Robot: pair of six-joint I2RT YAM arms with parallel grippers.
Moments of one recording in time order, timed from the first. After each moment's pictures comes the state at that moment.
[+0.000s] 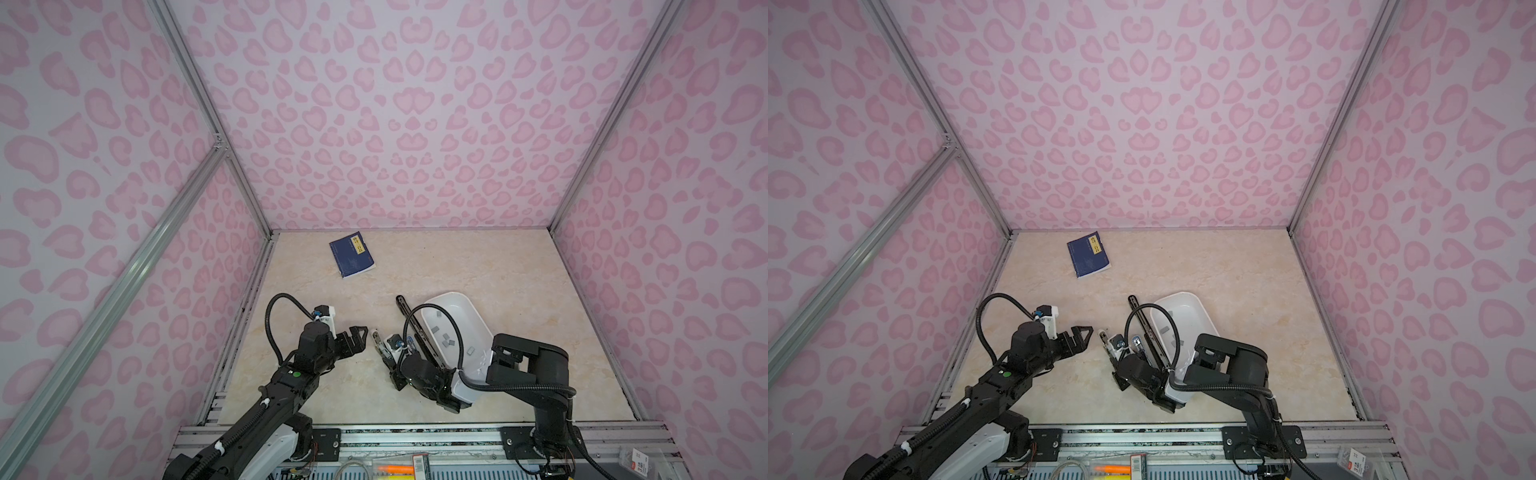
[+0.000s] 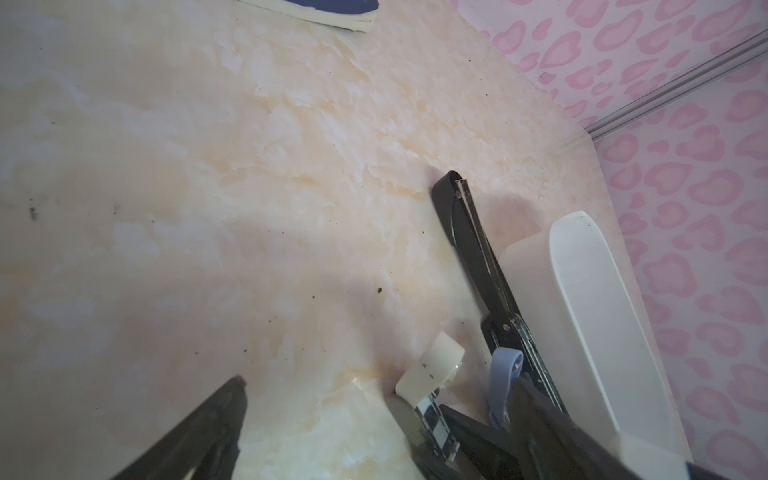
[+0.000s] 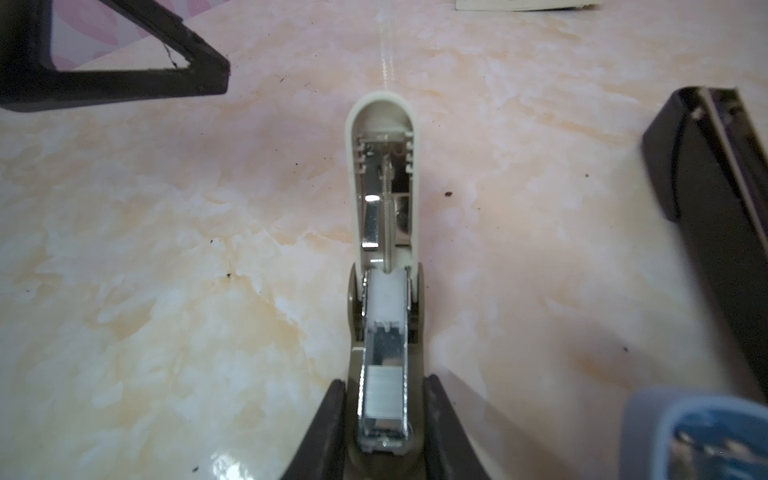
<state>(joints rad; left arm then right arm) -0.34 0.87 0.28 -0.03 0.15 -0.66 1.19 1.95 0.64 0.75 0.33 0.32</state>
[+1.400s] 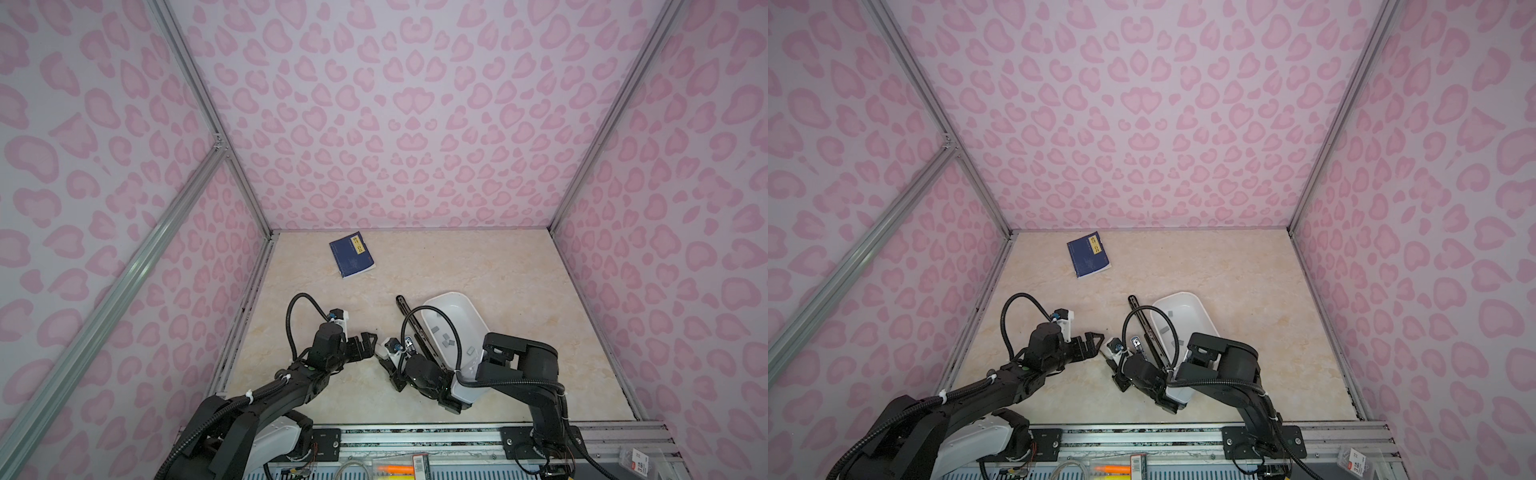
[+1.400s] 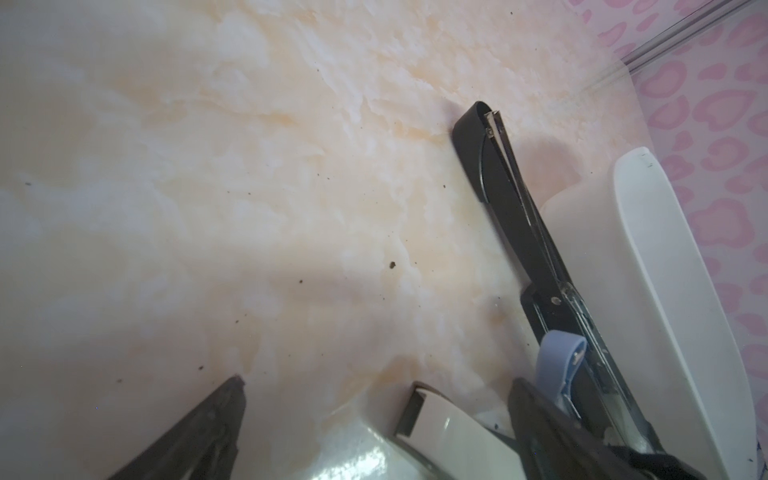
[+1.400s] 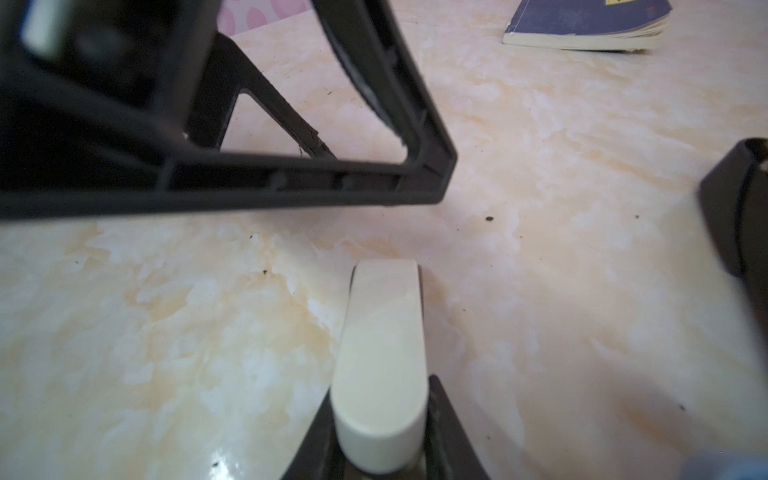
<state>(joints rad) -0.43 1.13 0.23 0.23 0.15 -0.61 1.18 2.01 0.62 0.92 0.24 0.22</state>
